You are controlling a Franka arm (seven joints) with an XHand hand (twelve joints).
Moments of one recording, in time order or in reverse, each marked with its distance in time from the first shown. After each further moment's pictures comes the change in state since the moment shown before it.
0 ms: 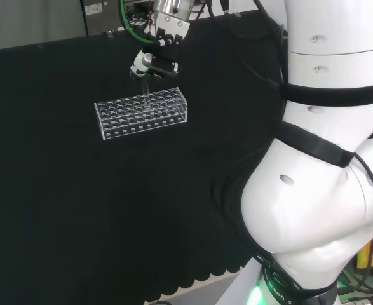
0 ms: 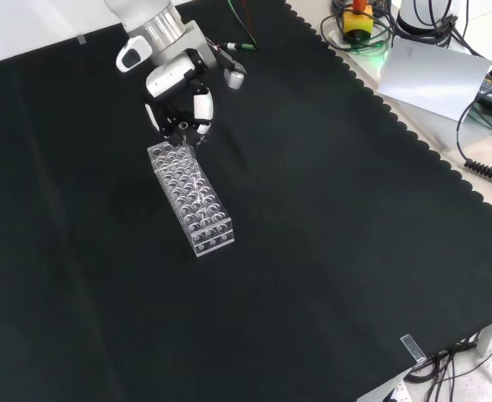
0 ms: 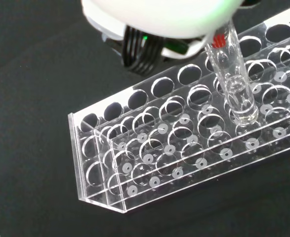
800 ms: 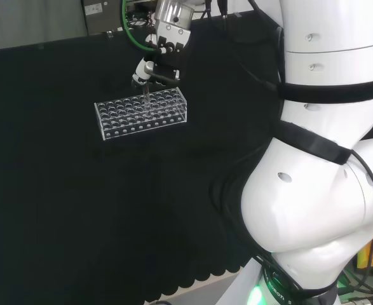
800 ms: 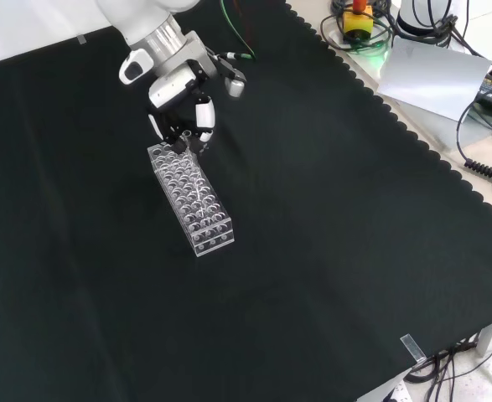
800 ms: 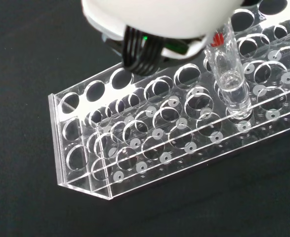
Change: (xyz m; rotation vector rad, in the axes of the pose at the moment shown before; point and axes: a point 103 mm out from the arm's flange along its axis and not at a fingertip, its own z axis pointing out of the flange) arm -0.009 0.008 0.017 0.032 -0.010 0.005
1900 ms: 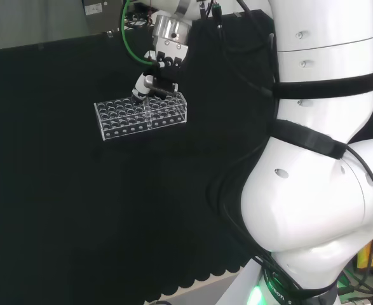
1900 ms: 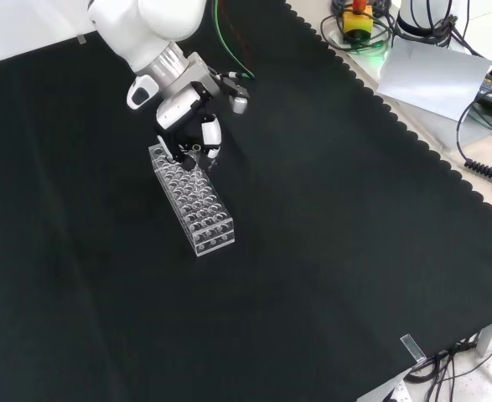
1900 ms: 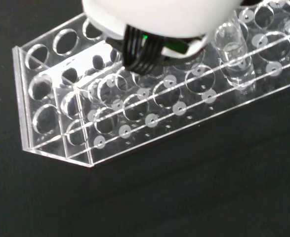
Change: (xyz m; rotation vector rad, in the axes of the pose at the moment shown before) arm -0.010 0.012 0.039 0.073 -0.005 0.006
